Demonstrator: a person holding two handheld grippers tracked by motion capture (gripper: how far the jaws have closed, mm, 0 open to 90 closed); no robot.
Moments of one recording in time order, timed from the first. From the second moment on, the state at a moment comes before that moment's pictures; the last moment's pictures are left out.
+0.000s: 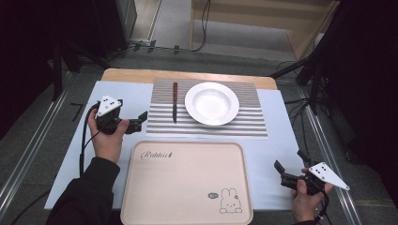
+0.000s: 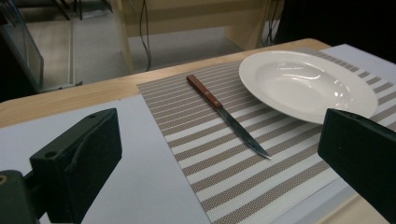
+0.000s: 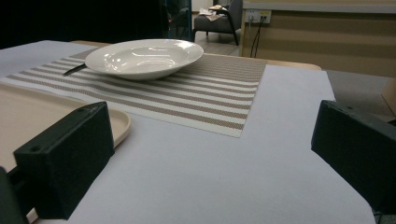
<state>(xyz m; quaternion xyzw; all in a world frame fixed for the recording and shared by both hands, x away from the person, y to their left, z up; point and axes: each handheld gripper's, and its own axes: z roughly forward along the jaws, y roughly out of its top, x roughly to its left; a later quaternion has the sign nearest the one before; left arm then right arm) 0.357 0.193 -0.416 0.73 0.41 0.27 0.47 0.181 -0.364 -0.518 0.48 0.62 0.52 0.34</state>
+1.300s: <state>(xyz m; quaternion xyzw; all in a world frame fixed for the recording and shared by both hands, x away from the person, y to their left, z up) 0.497 0.104 -0.444 0.76 0.49 0.13 0.41 0.185 -0.360 -0.519 0.48 0.64 0.50 0.35</state>
